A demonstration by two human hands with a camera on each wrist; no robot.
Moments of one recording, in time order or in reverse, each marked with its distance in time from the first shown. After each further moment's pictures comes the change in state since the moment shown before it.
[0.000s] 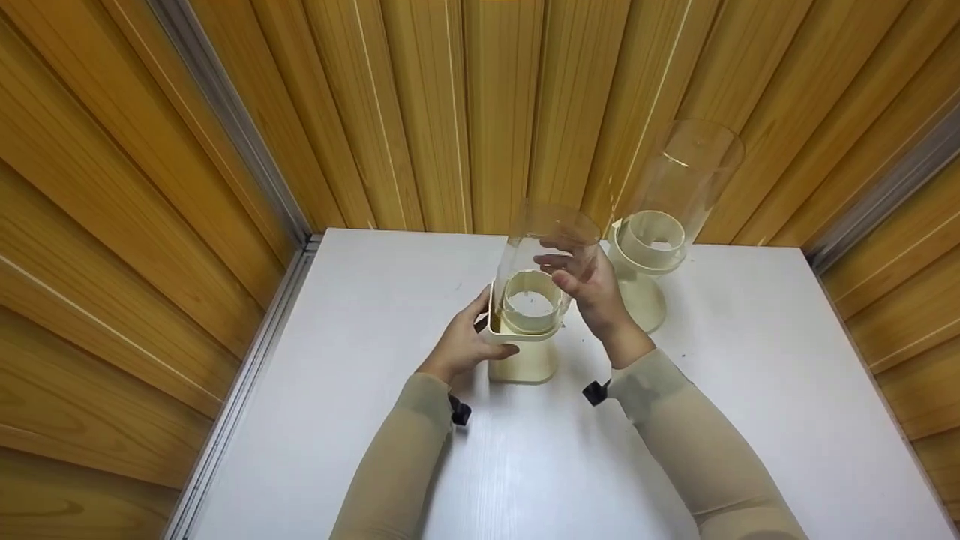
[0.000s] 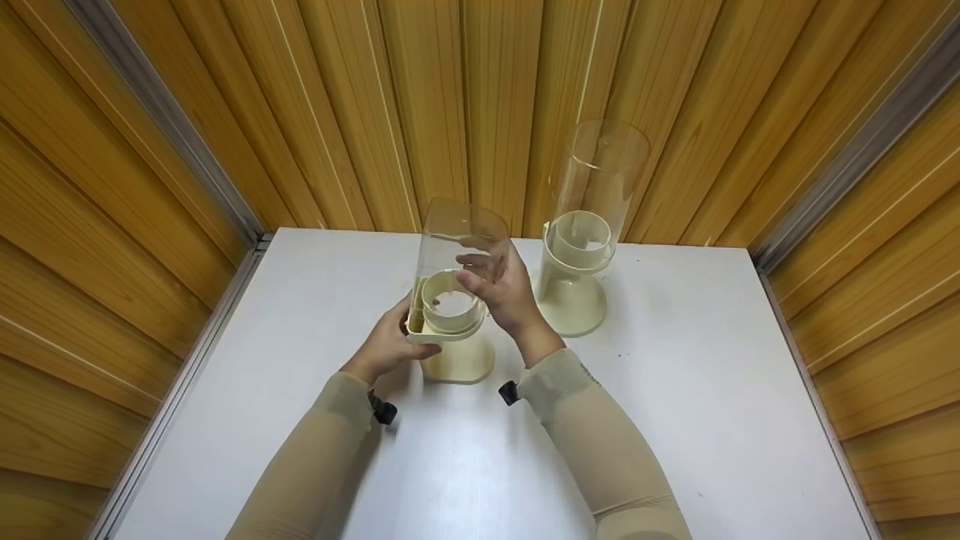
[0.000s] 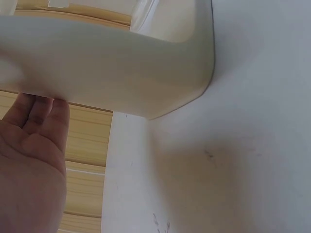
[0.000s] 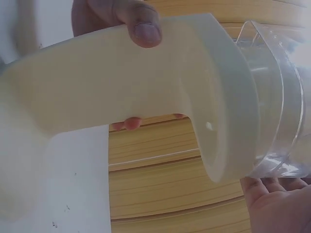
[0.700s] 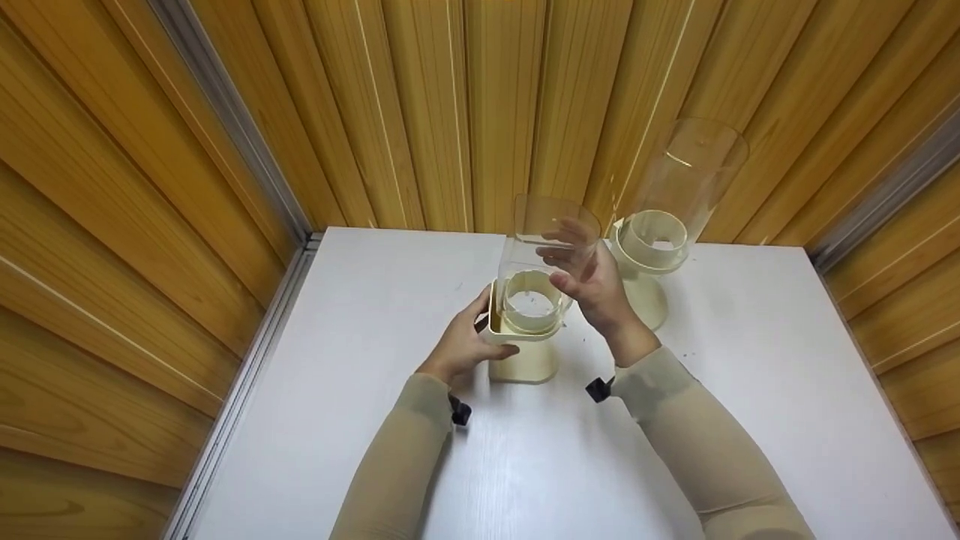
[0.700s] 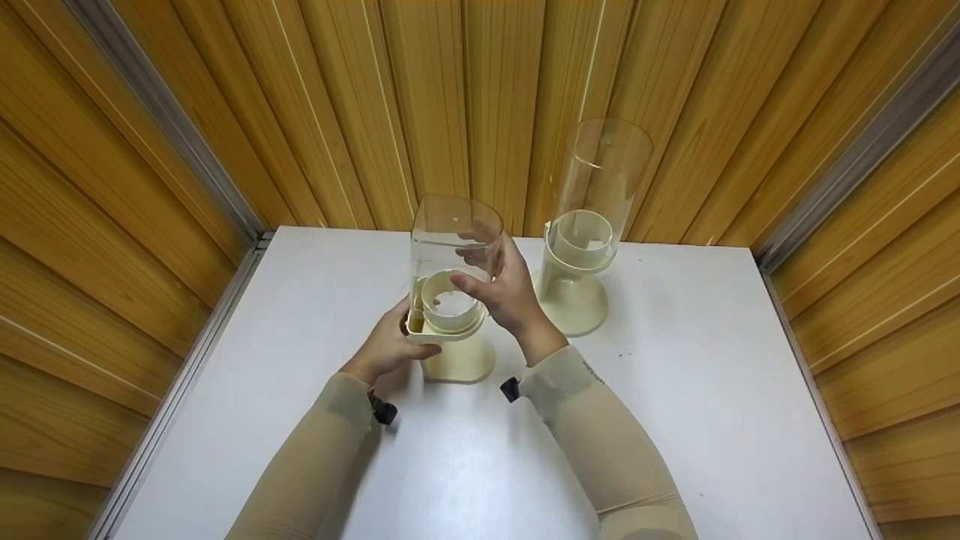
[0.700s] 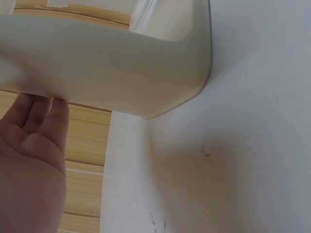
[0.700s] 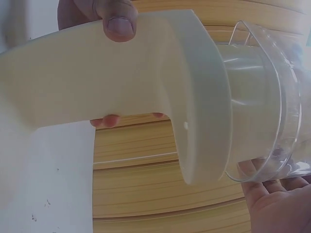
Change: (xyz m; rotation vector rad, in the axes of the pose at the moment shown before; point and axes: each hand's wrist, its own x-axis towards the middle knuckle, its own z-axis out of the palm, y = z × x) left_hand 0.000 -0.003 0.000 0.022 0.010 0.017; right_hand 0.004 -0.014 0.006 0.011 -0.010 -0.054
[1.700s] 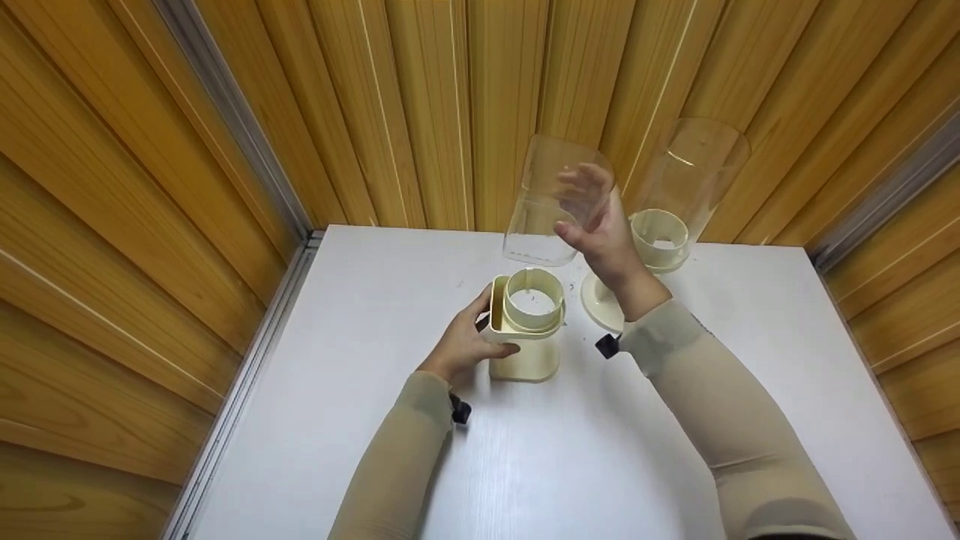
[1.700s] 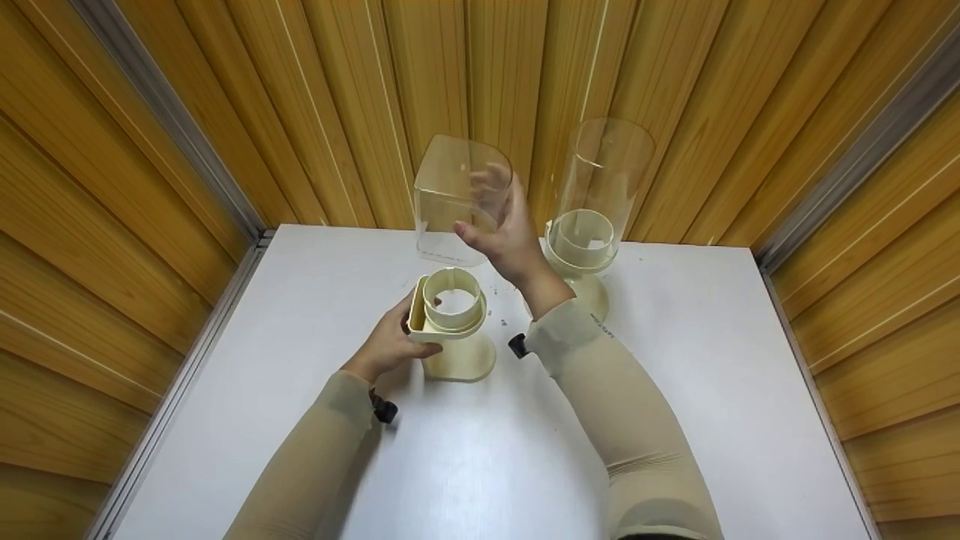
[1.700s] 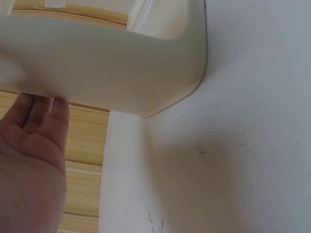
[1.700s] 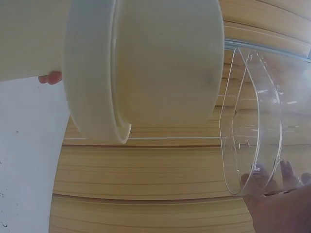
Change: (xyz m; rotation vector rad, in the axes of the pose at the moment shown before) left_hand 0.002 0.000 -0.001 0.017 -0.003 -0.032; right_hand 0.058 -0.034 -0.002 -0.059 0.059 -0.062
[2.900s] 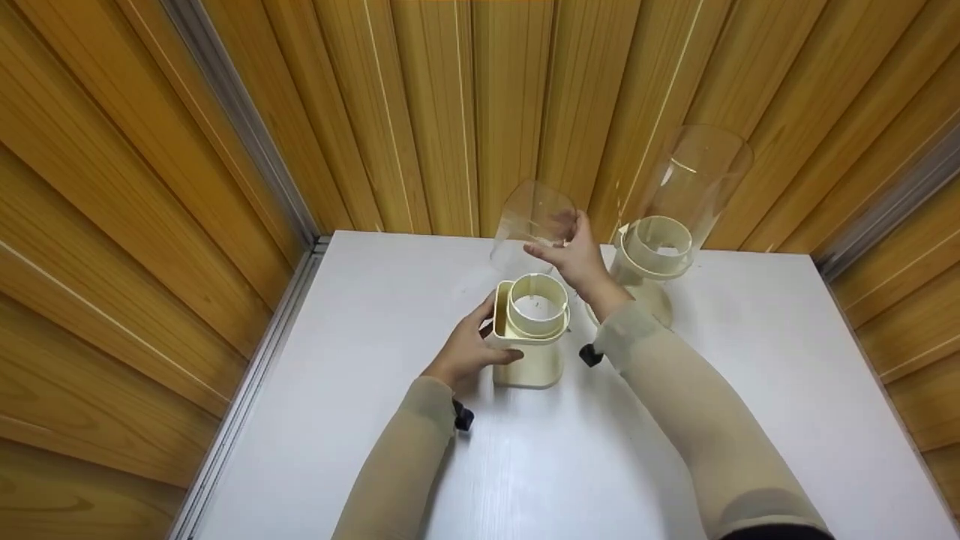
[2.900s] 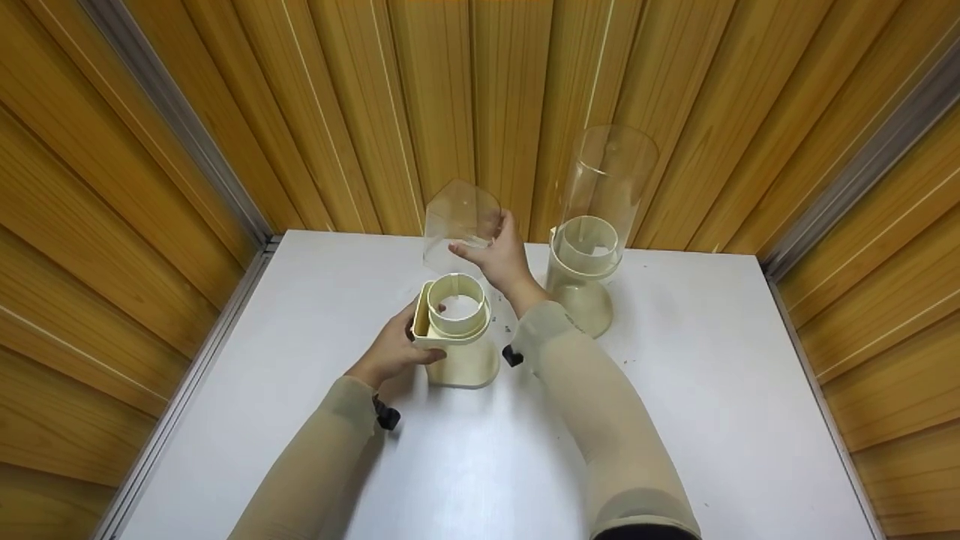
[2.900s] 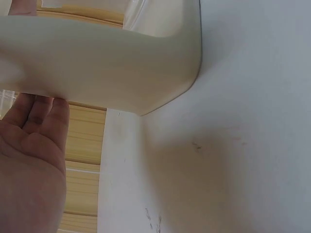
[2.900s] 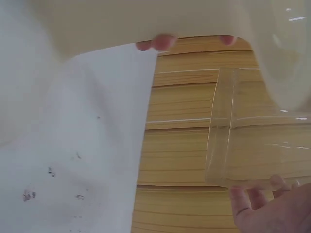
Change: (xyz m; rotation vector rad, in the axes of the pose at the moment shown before) left_hand -0.001 -0.004 0.000 0.017 0.011 0.018; right_hand 0.007 0.099 -0.014 -0.330 0.107 0.402
